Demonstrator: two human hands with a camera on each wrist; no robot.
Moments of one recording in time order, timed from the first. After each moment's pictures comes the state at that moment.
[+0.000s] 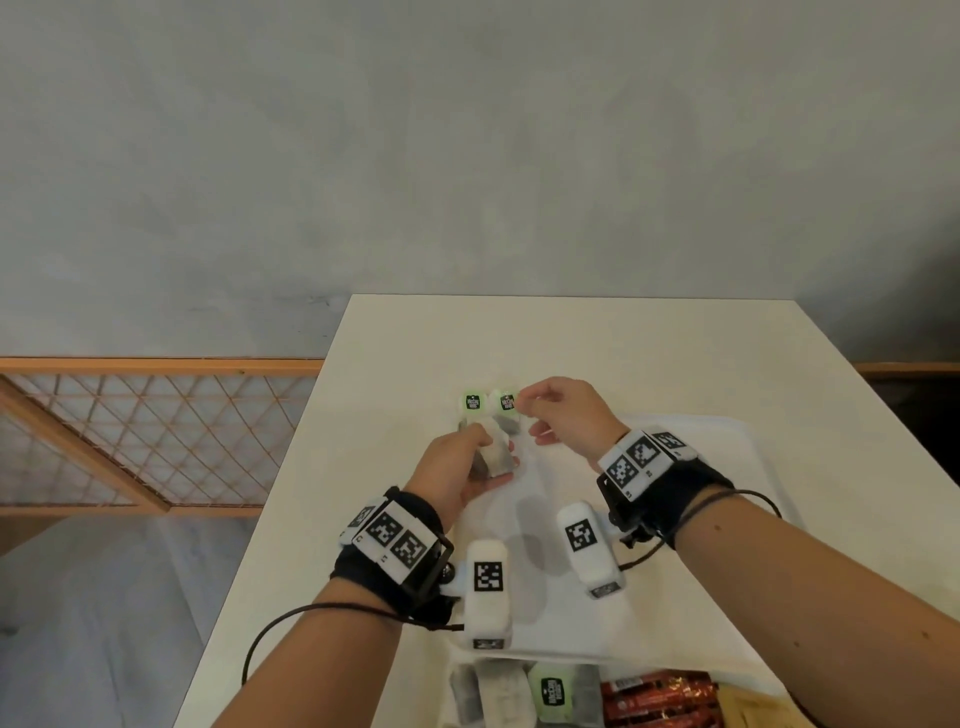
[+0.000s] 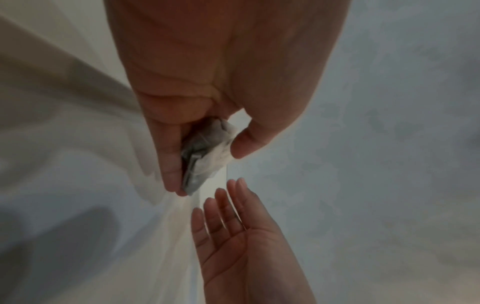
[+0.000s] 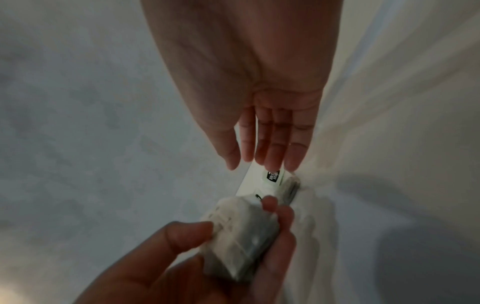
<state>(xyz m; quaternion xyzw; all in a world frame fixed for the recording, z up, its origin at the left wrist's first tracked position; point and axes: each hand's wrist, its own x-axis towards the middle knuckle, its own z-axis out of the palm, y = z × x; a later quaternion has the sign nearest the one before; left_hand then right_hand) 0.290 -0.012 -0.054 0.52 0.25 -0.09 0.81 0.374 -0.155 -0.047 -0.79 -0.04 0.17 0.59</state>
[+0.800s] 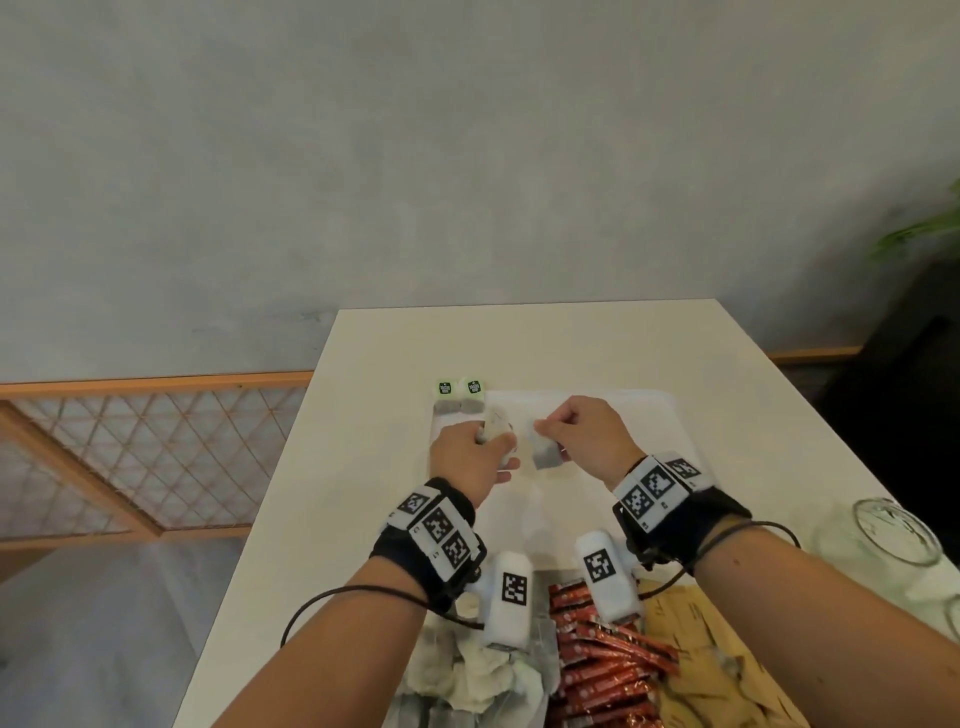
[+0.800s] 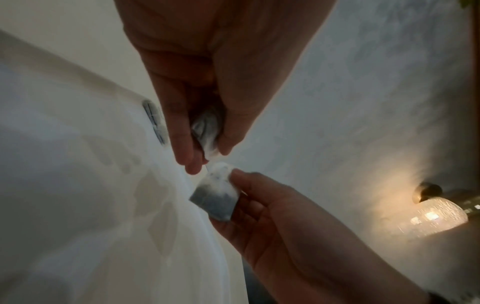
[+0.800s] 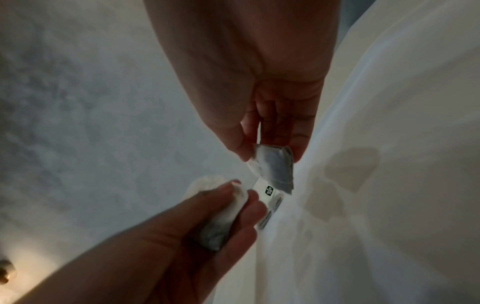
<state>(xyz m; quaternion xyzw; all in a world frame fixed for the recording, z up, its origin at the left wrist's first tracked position) 0.223 -0.075 -0.025 0.73 0.18 0.01 0.66 0.282 -0.227 -0.024 -0.86 -0.04 0.07 0.51</state>
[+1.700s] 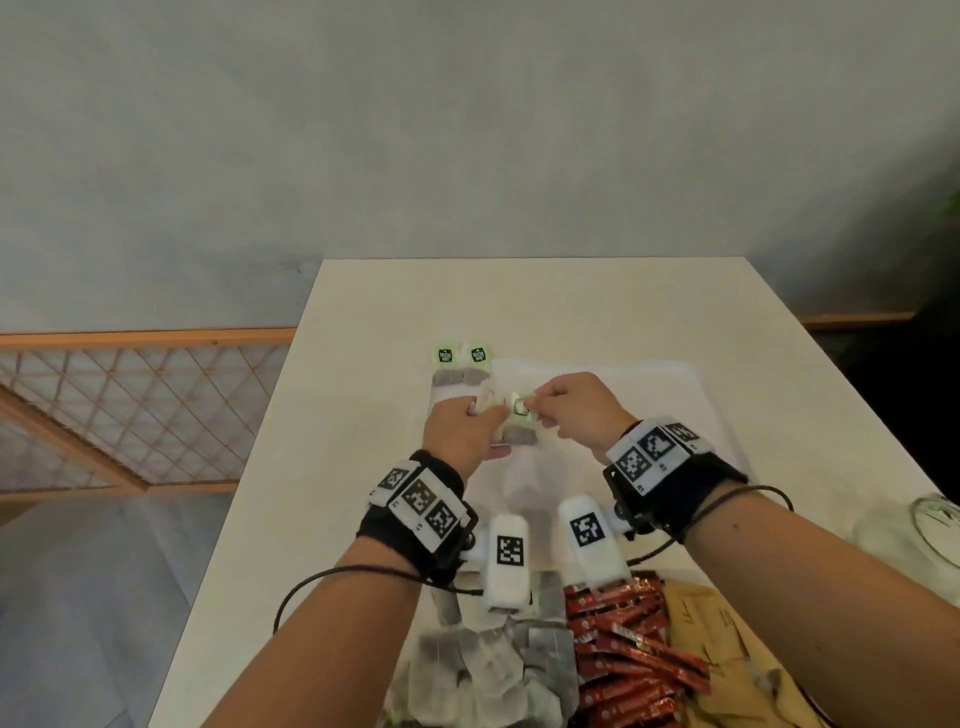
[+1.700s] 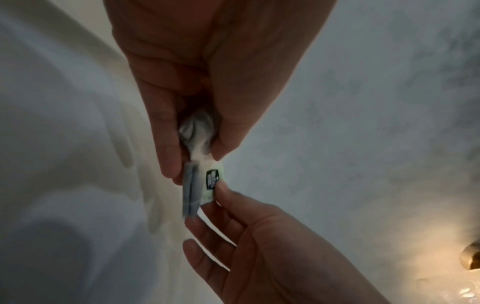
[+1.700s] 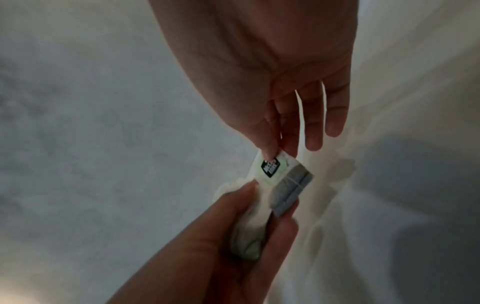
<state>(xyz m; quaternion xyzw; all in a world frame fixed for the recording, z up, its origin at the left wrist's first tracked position) 0.263 -0.054 -0.055 0.68 0.22 -0.04 0.70 0.323 -0.199 -0.051 -0.87 -0.02 0.17 0.47</state>
